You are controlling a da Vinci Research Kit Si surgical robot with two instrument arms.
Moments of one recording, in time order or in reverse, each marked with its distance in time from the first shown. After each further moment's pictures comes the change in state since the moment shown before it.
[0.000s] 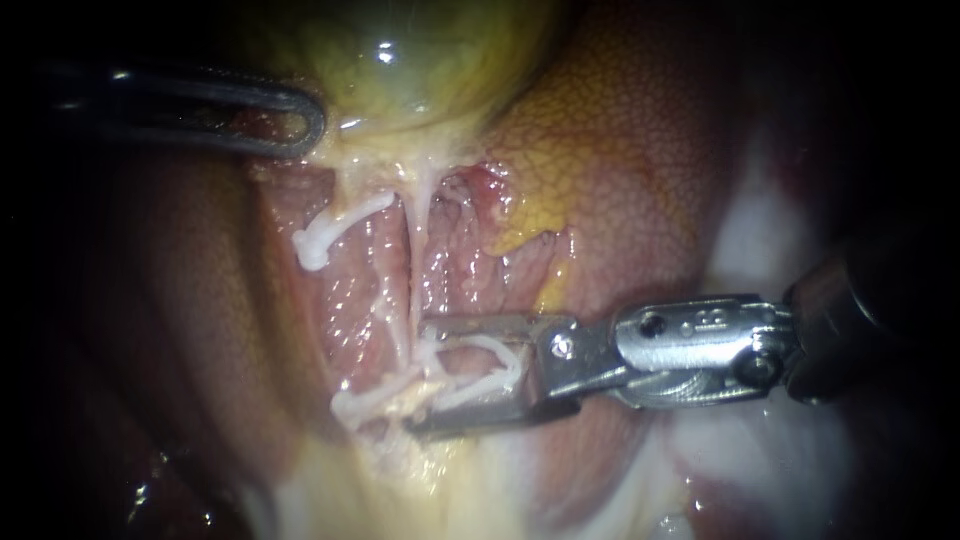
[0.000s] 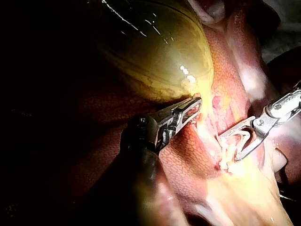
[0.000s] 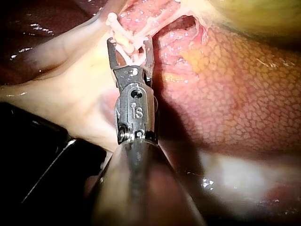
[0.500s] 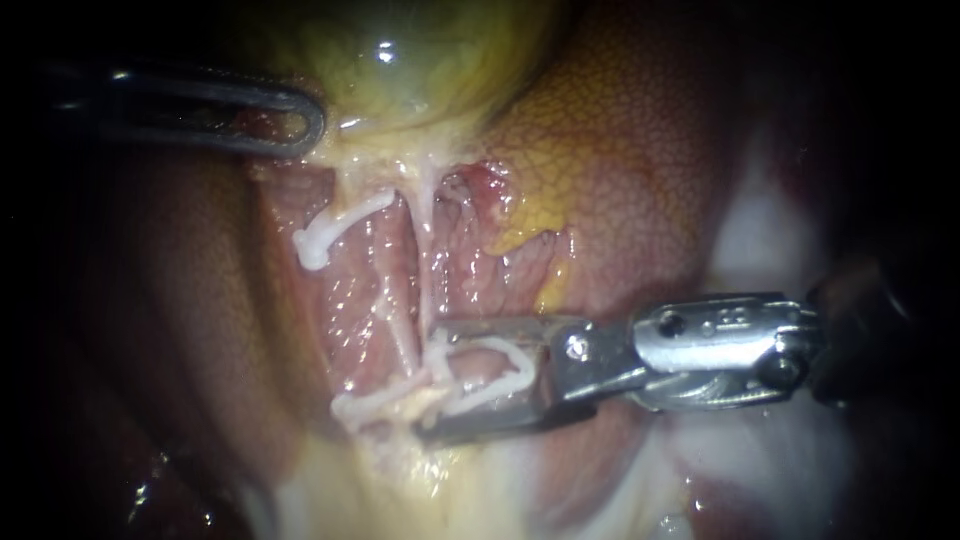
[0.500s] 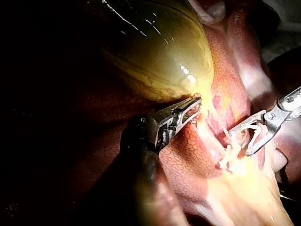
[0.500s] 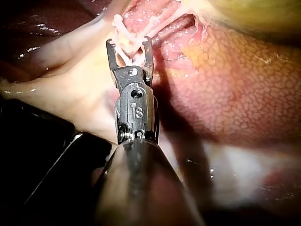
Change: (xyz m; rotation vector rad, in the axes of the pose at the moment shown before) right arm 0.003 -0.001 -0.004 0.008 0.001 0.015; left arm 0.000 0.000 0.000 -0.002 0.000 0.001
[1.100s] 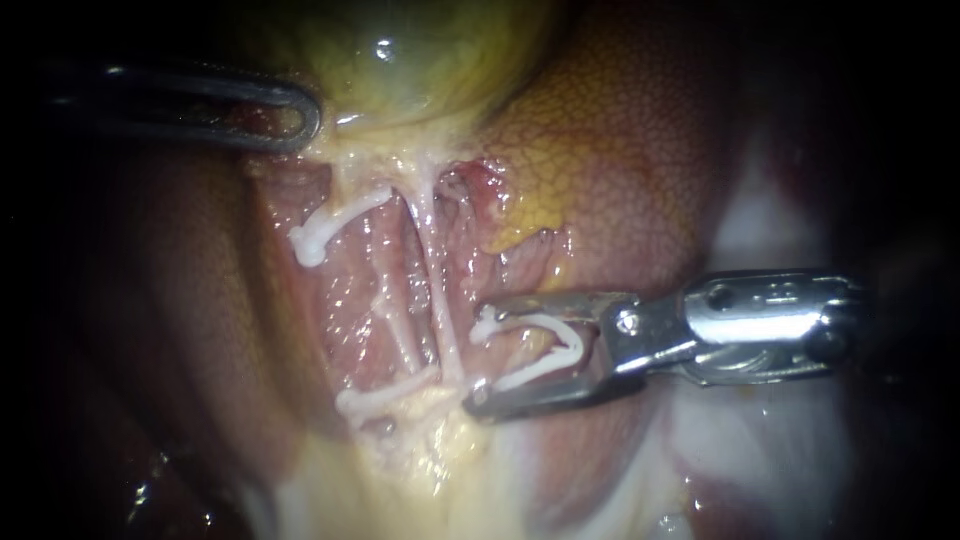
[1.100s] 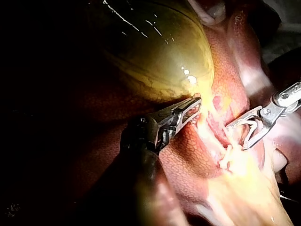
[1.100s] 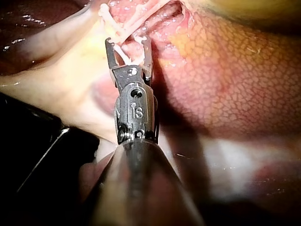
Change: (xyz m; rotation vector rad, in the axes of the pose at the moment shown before) right arm -0.003 0.003 0.001 -0.018 0.005 -0.013; left arm 0.000 0.000 0.000 0.001 0.000 -0.002
